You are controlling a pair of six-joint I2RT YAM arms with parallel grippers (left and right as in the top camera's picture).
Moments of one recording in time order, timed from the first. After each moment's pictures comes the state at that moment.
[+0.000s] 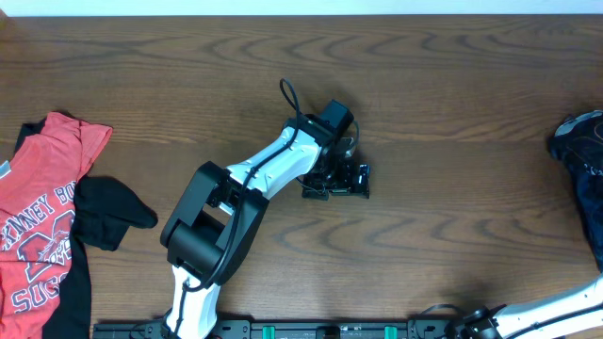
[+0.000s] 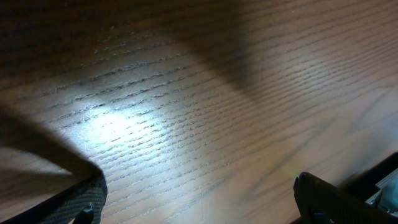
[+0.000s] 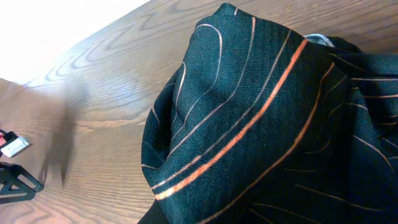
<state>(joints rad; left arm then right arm) -0.63 2.07 1.40 -0.79 0.50 -0.49 -1.08 2.14 1.82 -1.26 -0.99 -0.90</state>
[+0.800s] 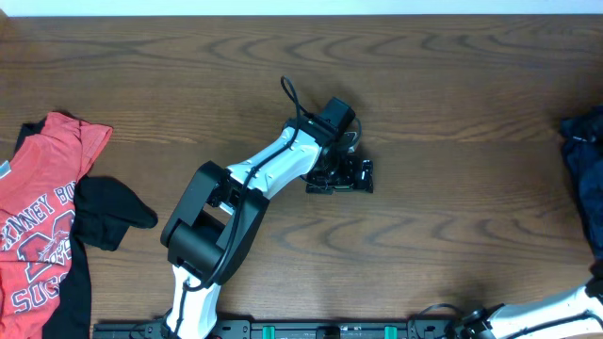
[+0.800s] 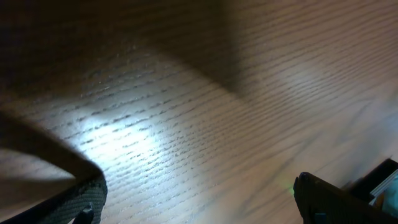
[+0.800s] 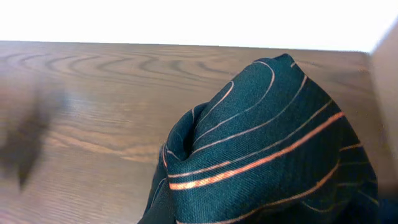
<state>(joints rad) -0.63 2.07 1.40 -0.71 0.50 -0.48 -0.98 1.96 2.05 -1.26 -0.96 -0.90</state>
